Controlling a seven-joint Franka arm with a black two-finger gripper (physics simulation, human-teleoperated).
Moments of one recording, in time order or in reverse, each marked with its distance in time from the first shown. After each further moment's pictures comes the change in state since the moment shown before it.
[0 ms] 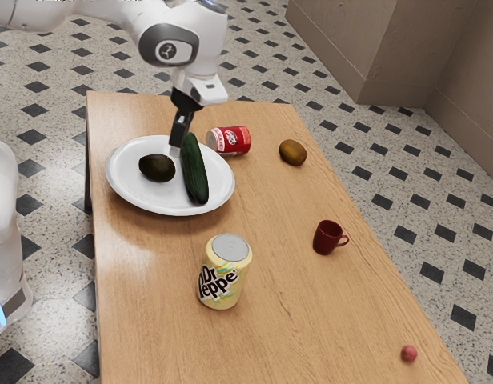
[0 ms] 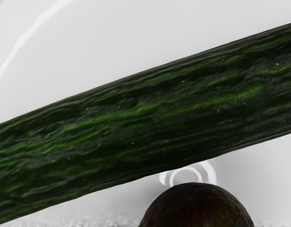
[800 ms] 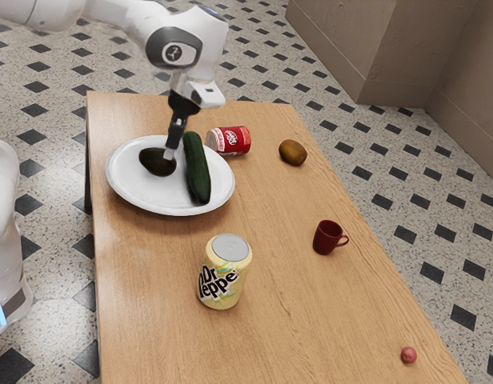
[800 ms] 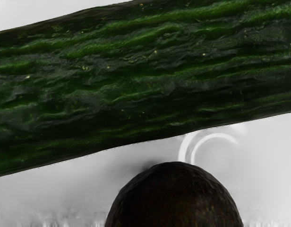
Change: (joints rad) arm -0.061 0.079 0.129 0.032 -0.003 -0.079 -0.032
